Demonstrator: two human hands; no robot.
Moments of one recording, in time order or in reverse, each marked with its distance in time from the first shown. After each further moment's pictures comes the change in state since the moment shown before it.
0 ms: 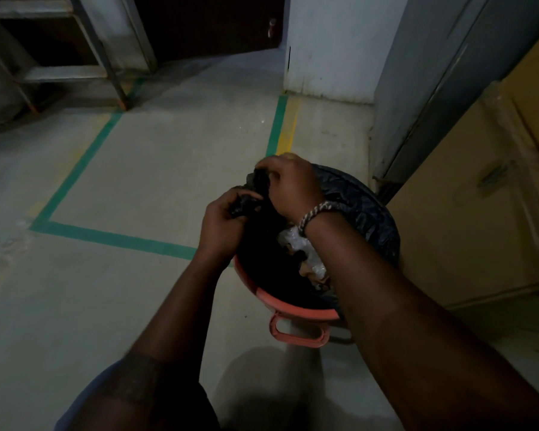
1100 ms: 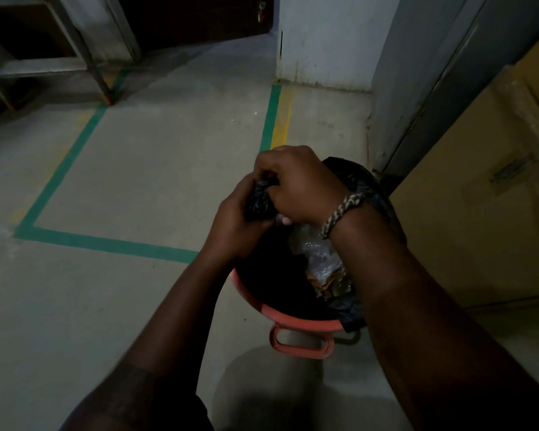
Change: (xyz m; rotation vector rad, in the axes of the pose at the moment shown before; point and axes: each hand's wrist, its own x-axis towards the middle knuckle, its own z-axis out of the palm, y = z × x) left_hand 0.021 0.008 0.016 0.219 -0.222 0.132; right_hand 0.004 -0.015 -0.047 -0.059 -0.233 -0.163
